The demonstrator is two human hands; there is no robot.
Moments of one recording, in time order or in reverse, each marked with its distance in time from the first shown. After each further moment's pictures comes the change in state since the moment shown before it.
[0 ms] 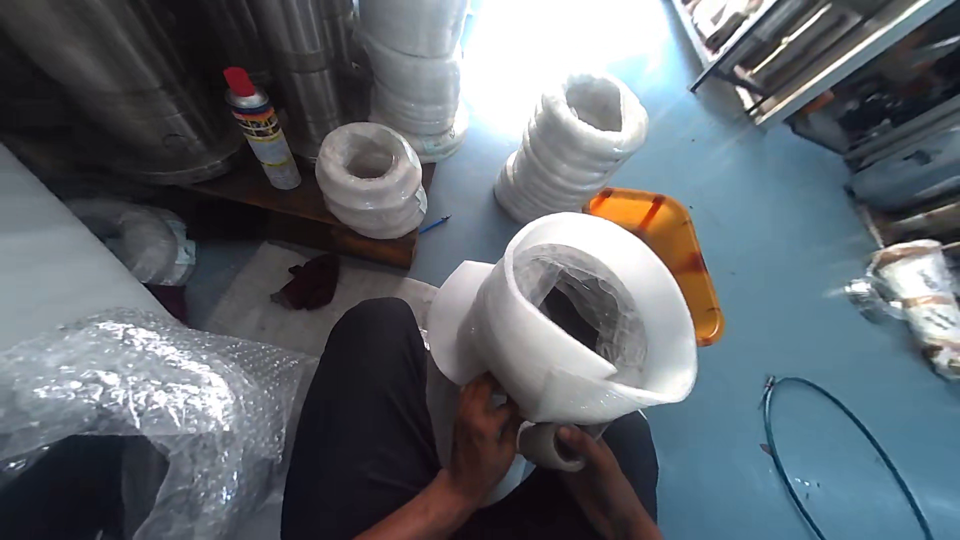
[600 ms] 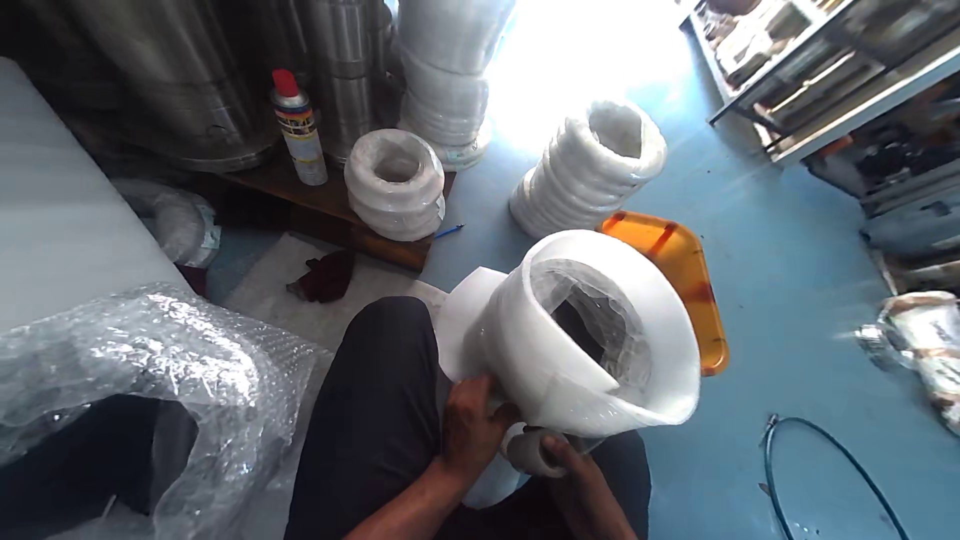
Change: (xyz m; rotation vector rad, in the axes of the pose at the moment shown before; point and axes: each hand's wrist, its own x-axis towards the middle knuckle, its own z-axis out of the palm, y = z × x) left_hand 0.018 -0.003 -0.010 0.119 0.025 -0.182; right_hand -0.005 0.001 0.018 -0.147 0.035 0.055
